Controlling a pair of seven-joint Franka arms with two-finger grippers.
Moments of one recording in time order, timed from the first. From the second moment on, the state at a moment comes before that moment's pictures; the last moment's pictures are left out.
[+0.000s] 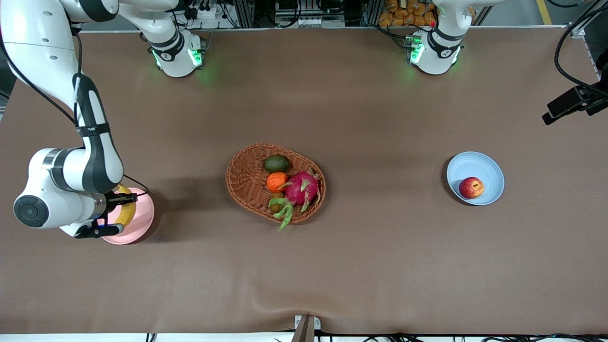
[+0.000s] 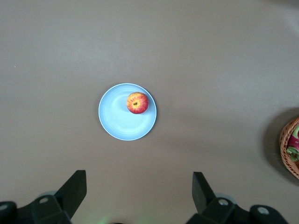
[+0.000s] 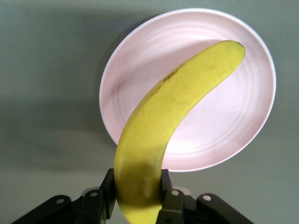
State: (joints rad) left arm 0.05 0.03 -0.06 -1.42 -0.01 1.45 -0.24; right arm -0.01 0.63 -0.07 -1.53 -0.02 1.84 -0.17
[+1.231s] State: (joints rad) left arm 0.06 0.01 -0.05 -1.42 -0.01 1.44 -0.23; right arm -0.02 0.62 -0.07 -1.51 -0.06 1.85 -0.23
